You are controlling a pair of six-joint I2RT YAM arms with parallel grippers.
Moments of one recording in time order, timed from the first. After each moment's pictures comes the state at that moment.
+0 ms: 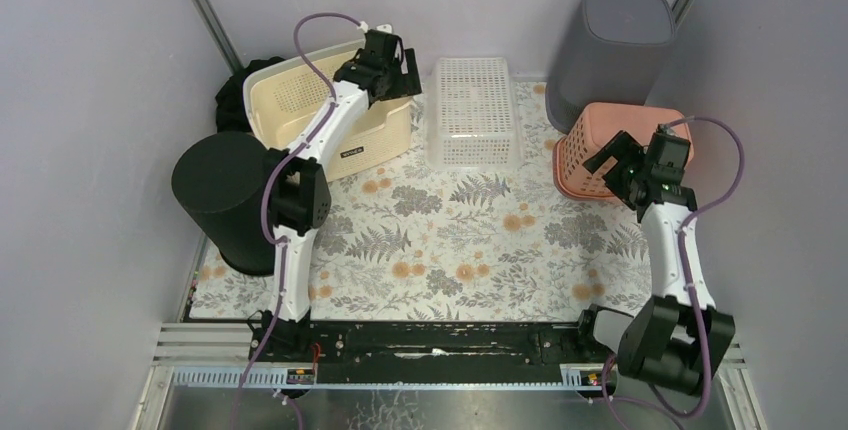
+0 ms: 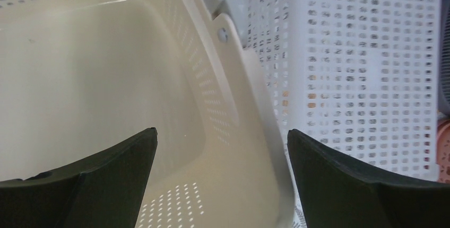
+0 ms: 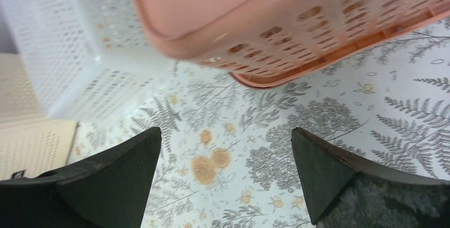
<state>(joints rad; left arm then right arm) -0.31 2.21 2.17 -0.64 -0.11 -0.42 -0.28 1.18 0.88 -0.45 -0.18 0.51</state>
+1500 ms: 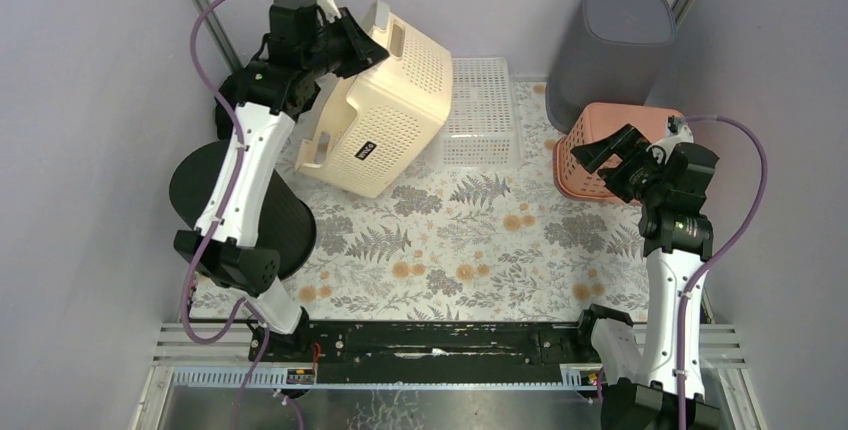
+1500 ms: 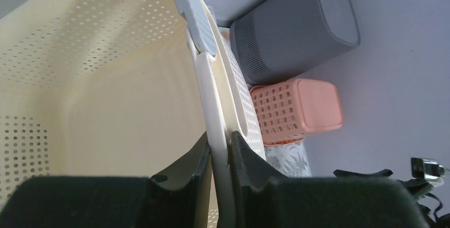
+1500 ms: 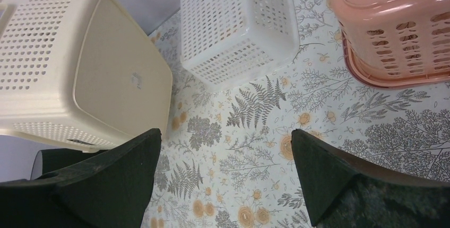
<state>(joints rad) -0.26 1.68 2.08 -0.71 0.24 -0.59 -0.28 0.85 0.93 -0.51 -0.51 0.60</state>
